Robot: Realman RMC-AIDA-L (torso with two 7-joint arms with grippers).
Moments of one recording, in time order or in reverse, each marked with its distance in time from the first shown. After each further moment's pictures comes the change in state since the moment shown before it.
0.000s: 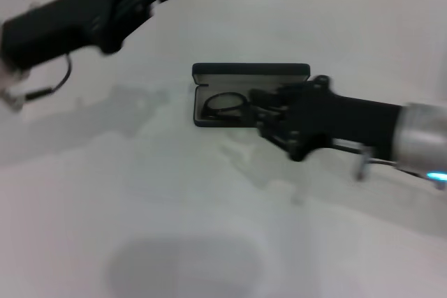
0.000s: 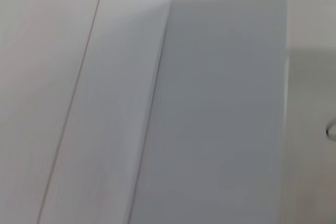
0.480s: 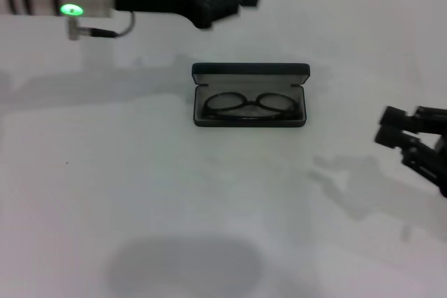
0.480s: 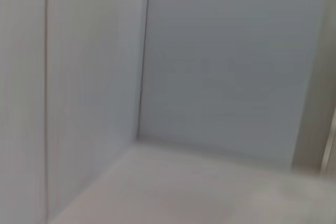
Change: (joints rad) left arm -0.328 0.016 0.004 0.147 0.495 -0.387 -0.282; right arm -0.041 0.002 0.552 0.523 0.306 -0.806 -0.398
